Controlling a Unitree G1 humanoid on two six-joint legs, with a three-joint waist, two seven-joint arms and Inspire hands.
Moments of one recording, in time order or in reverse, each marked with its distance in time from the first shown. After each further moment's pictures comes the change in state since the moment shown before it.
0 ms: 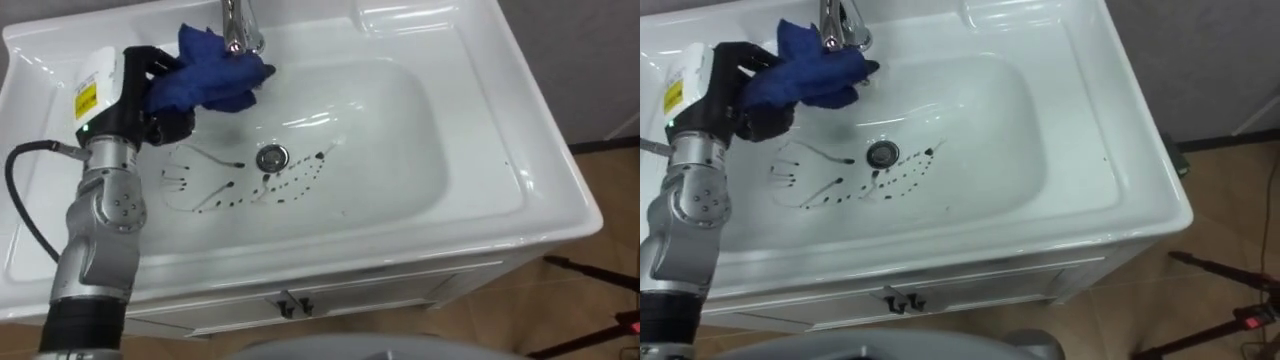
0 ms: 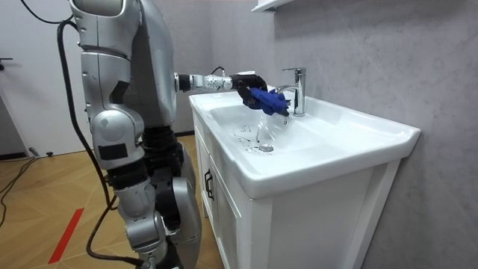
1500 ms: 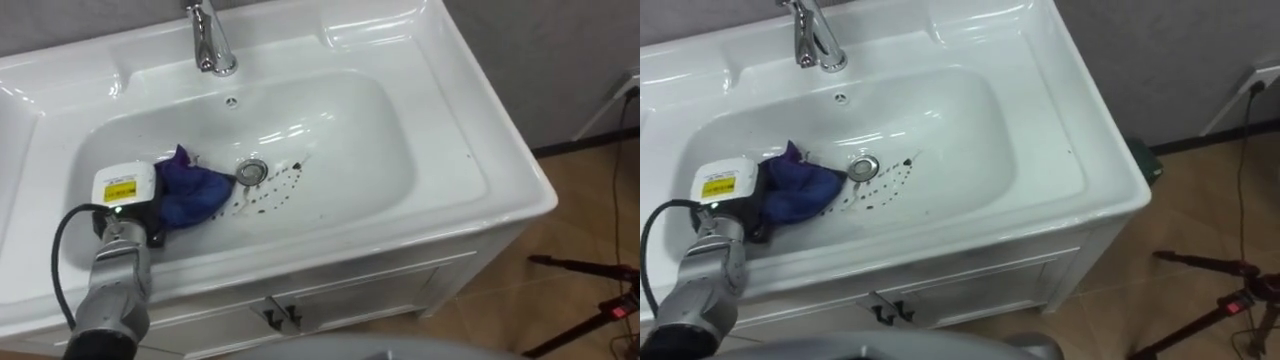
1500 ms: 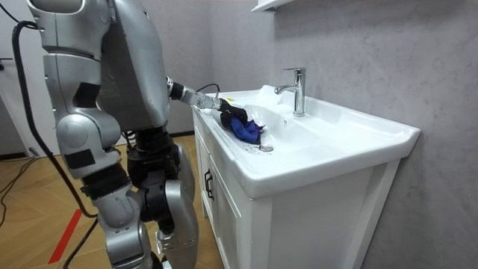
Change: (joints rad) left arm 0.072 0.001 -0.105 0.407 0.586 0.169 0.017; right arm 0.000 -0.032 -0.088 -0.118 -0.225 0.159 0.033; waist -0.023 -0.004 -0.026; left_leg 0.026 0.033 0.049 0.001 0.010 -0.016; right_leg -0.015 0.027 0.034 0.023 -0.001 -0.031
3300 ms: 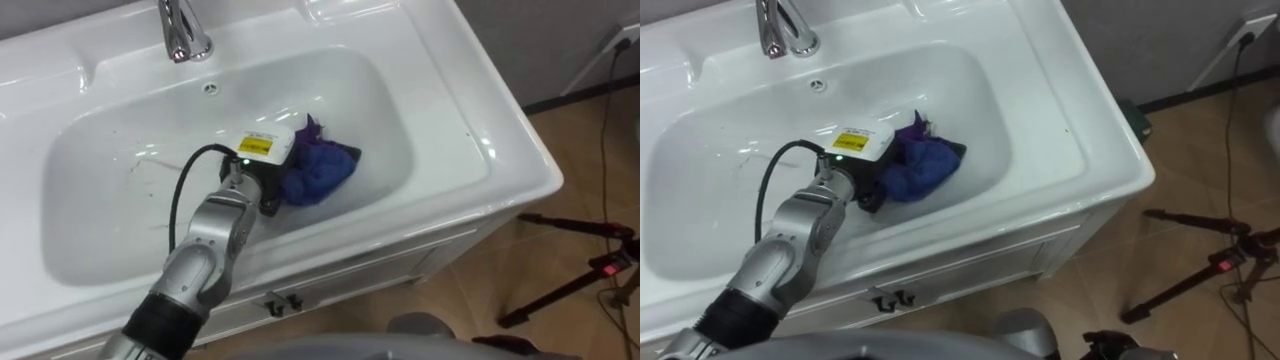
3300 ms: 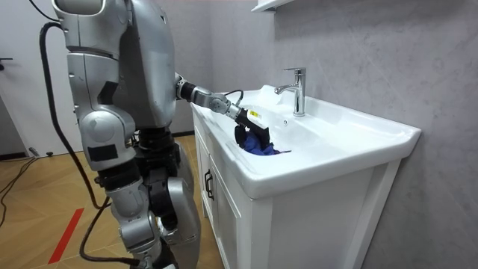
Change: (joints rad) left arm -0.122 -0.078 -0.428 -0.364 -0.044 -0.002 -0.354; right arm -0.107 0.028 0.240 0.118 0.120 -0.158 -0.010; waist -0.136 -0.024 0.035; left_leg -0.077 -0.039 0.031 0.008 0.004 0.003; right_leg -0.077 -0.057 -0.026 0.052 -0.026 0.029
